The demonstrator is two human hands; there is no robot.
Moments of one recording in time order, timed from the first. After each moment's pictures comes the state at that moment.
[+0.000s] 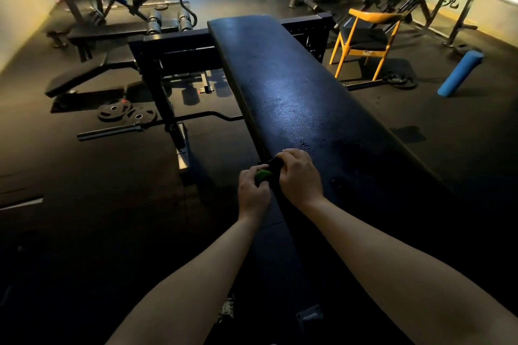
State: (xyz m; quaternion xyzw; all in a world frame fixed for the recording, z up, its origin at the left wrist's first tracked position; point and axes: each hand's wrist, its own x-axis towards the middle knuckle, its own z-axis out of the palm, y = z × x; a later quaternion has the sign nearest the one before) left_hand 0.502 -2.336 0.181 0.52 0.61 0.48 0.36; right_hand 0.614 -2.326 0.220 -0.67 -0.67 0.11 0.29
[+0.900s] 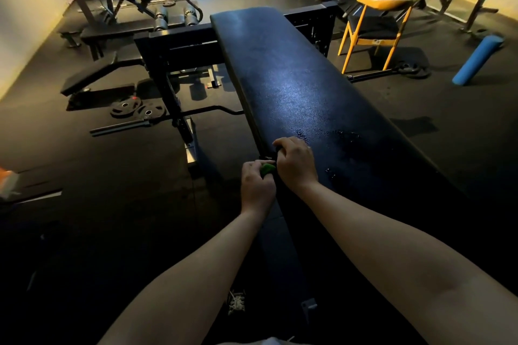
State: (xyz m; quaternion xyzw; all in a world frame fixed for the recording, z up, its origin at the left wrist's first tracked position) left_hand 0.519 -2.360 0.207 0.54 0.63 0.43 0.36; right_hand 0.622 -2.316 0.219 -0.67 -0.64 0.17 0.35
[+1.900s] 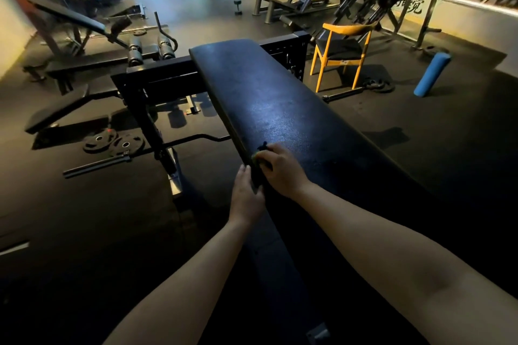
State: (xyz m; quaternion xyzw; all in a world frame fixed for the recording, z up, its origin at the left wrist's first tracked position) left_hand 0.484 -2.289 0.228 0.63 0.58 0.35 0.38; right_hand 0.612 -2.260 0.259 -0.62 -0.72 0.13 0.30
